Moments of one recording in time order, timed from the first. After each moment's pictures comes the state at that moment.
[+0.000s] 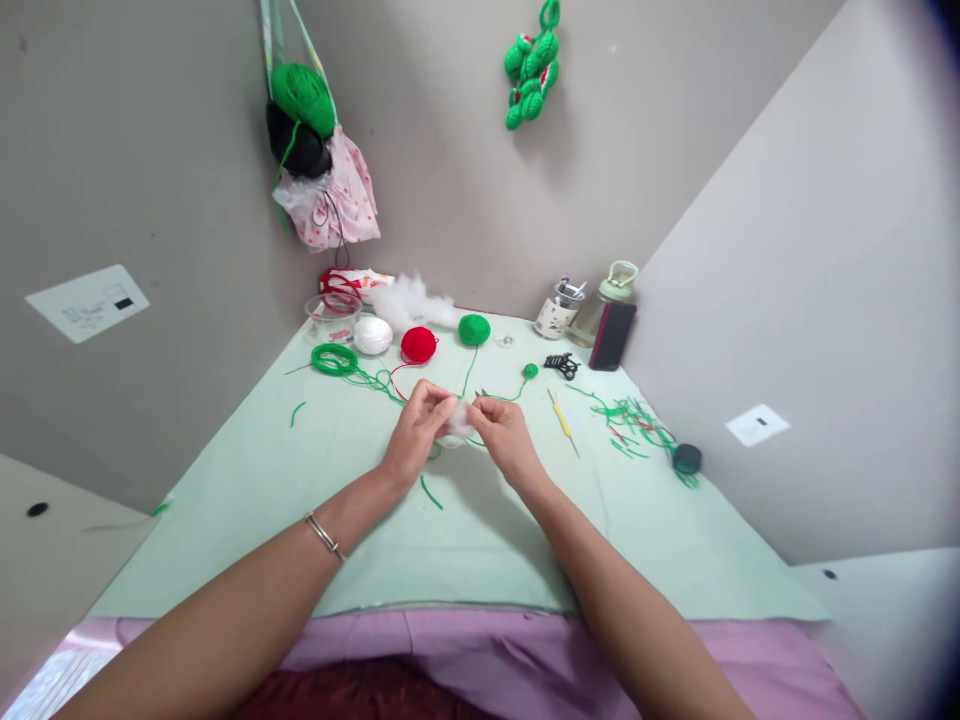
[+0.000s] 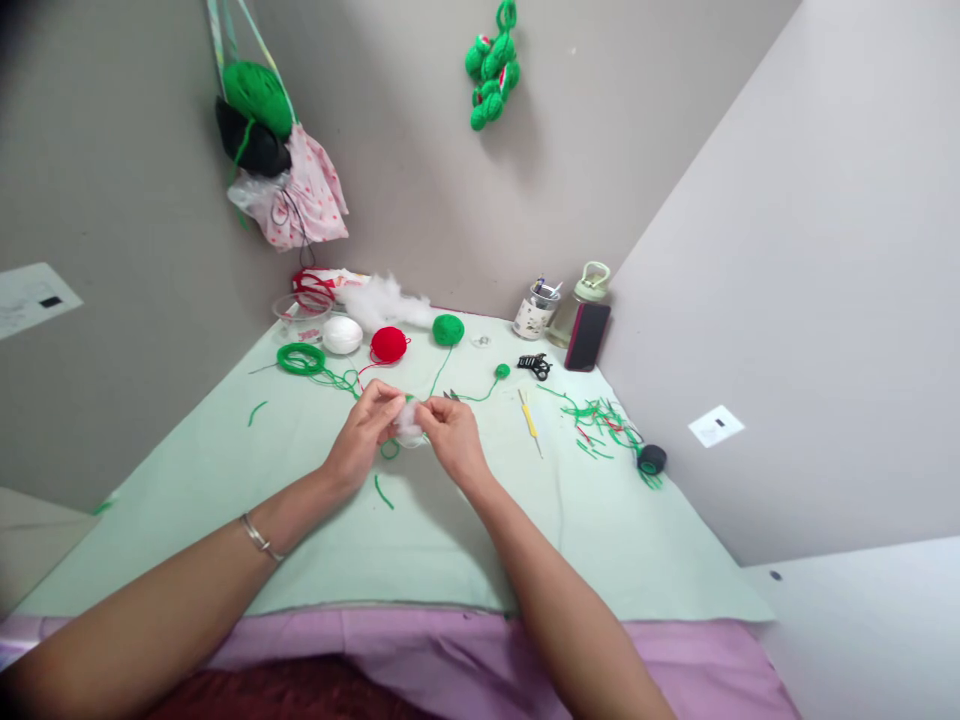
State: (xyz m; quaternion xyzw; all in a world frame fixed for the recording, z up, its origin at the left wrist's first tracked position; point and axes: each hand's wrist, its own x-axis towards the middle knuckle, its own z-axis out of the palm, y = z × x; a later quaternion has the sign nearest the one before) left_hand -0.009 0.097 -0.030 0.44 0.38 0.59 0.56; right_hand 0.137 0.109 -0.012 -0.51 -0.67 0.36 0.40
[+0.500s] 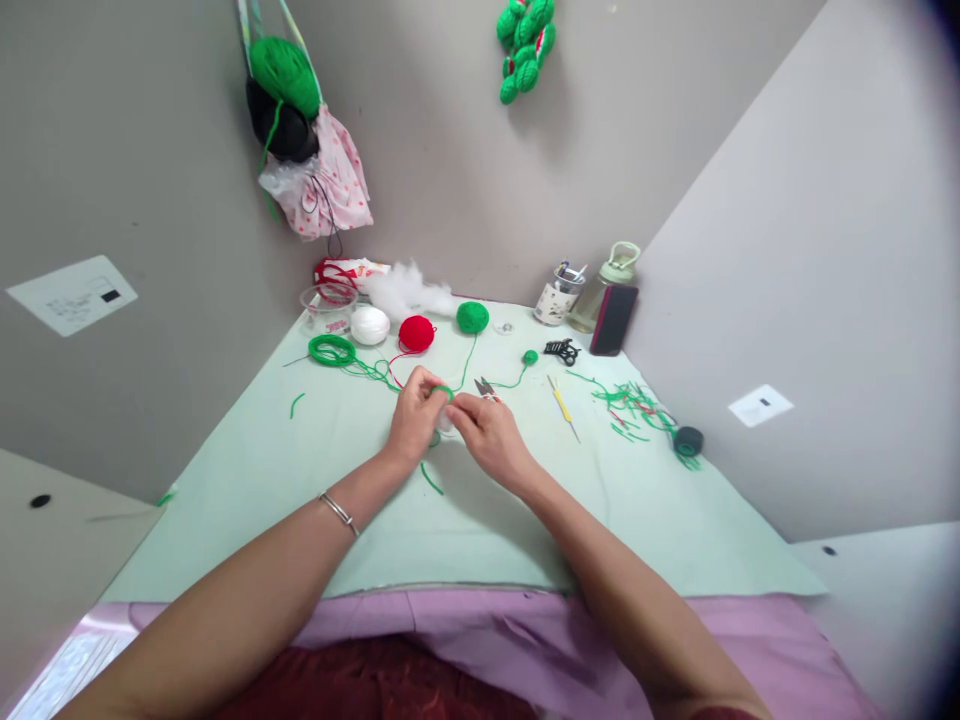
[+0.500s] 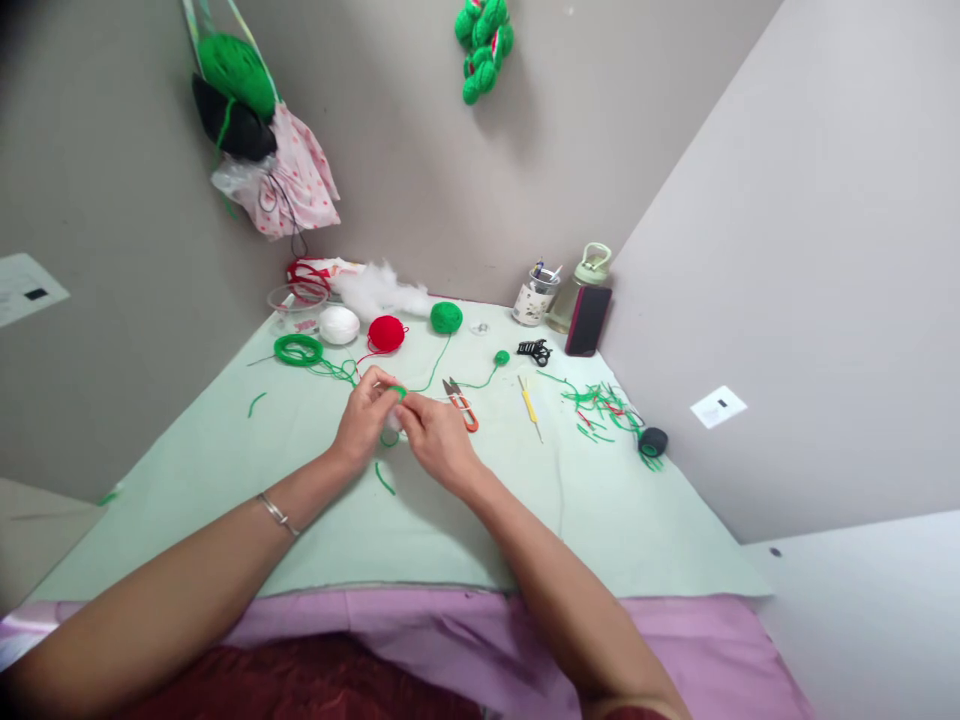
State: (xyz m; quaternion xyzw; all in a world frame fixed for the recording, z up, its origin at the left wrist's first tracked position) left_hand -0.006 0.113 -0.039 0.43 0.43 0.61 0.52; right_hand 0.133 0.096 -0.010 -0.48 -0.74 0.30 0.36
